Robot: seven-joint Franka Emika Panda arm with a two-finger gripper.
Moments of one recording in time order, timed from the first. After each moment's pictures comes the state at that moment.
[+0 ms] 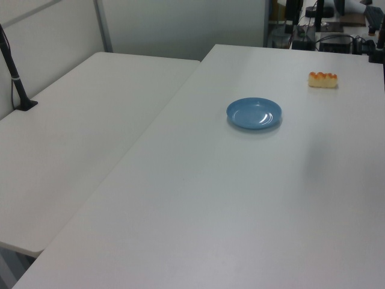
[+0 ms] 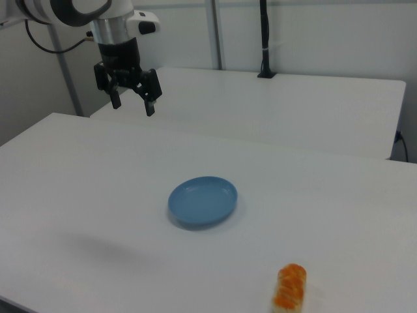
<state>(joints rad) -0.05 0.00 -0.06 -1.53 0.05 1.58 -0.14</state>
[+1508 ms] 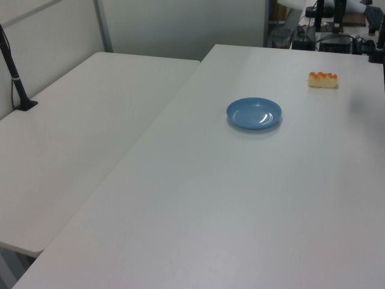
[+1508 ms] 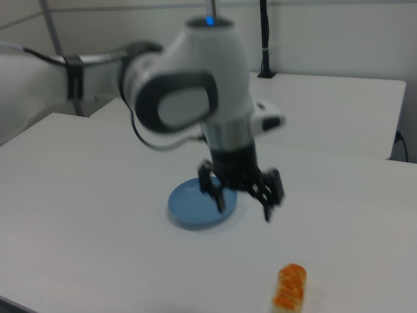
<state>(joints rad) -0.11 0.00 -0.53 -1.80 -0.03 1.86 -0.70</state>
